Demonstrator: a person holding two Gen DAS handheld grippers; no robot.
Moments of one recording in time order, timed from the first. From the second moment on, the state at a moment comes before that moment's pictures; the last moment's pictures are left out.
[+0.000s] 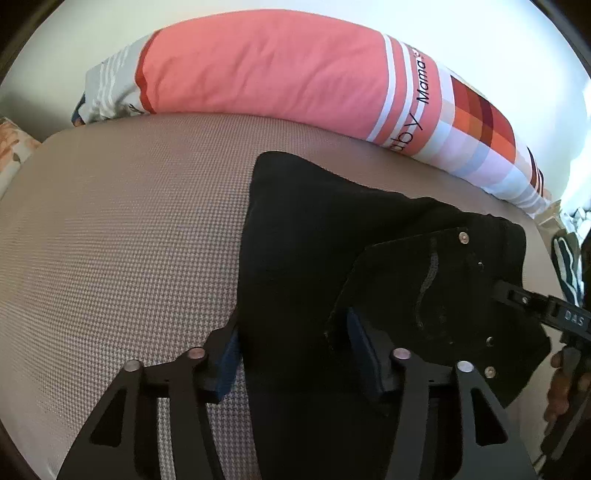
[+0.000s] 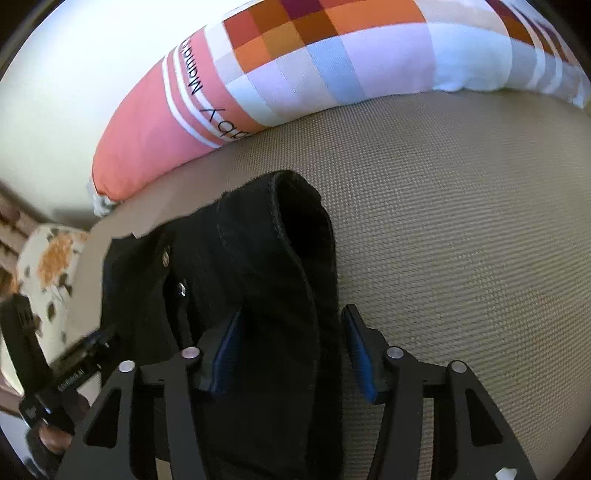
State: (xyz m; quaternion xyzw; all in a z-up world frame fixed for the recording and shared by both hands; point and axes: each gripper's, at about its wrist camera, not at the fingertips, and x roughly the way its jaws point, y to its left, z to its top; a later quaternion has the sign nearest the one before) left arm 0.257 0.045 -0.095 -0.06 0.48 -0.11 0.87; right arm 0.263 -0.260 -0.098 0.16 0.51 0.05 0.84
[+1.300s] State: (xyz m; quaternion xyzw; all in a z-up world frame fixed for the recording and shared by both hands) left arm 0.026 0.038 0.012 0.02 0.39 0.01 0.92; right arm 0.046 -0.159 0.015 0.00 0.37 0.00 0.93
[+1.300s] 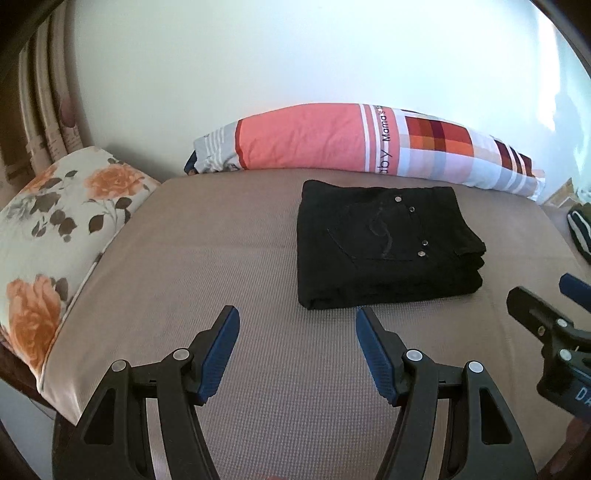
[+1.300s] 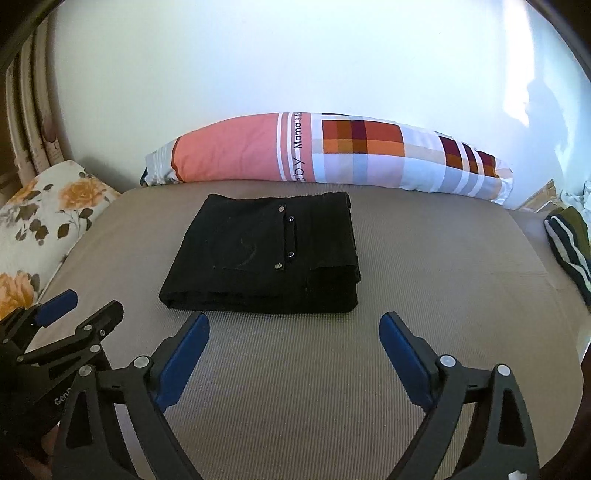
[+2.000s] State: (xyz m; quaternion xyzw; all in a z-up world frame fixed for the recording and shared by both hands) left arm 0.009 0.032 -0.003 0.03 0.39 0.02 0.92; right arm 0.031 -0.157 0.000 -0.02 0.37 0.00 0.93
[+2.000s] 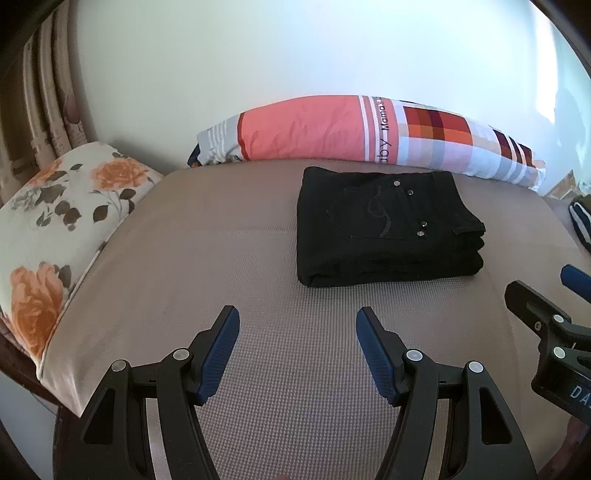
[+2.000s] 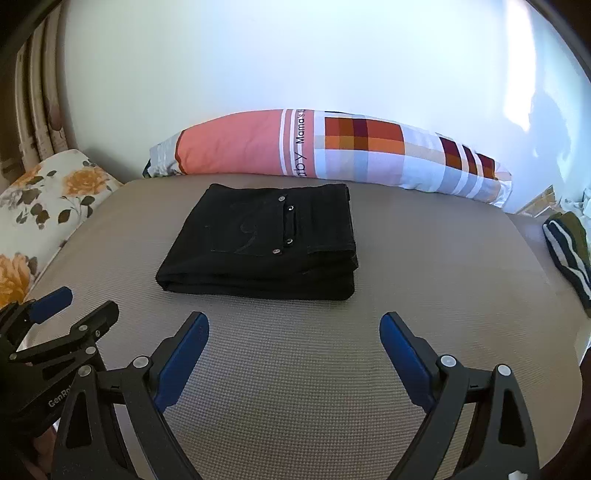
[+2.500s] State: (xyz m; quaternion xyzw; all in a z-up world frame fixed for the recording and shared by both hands) left arm 0.004 0.029 -0.004 0.04 0.38 0.02 0.92; right arm 0.032 -0.159 -0.006 -0.02 0.37 0.00 0.93
